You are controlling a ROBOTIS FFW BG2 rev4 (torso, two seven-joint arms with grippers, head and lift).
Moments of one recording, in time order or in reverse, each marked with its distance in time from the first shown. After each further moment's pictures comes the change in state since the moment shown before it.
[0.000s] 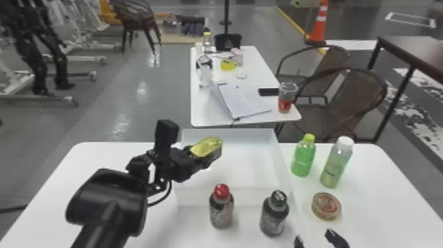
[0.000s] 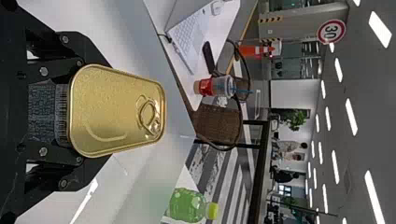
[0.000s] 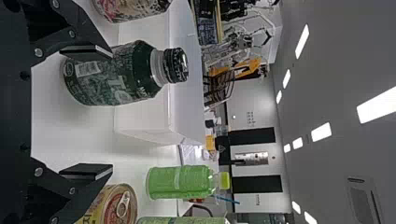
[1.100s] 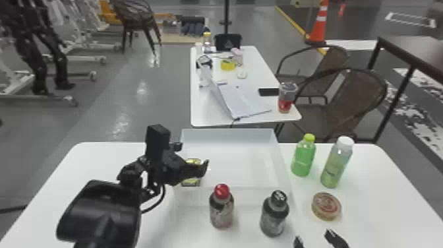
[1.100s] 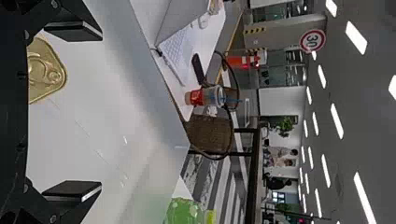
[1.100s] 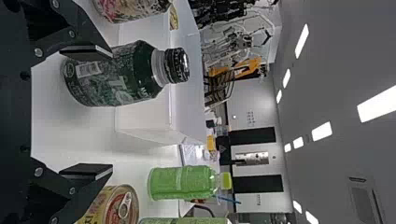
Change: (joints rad) left arm 0.074 -0.015 0.066 -0.050 -0.039 -0.106 0.021; right arm 0.000 0.000 0.001 0.004 -0.006 0.000 0.000
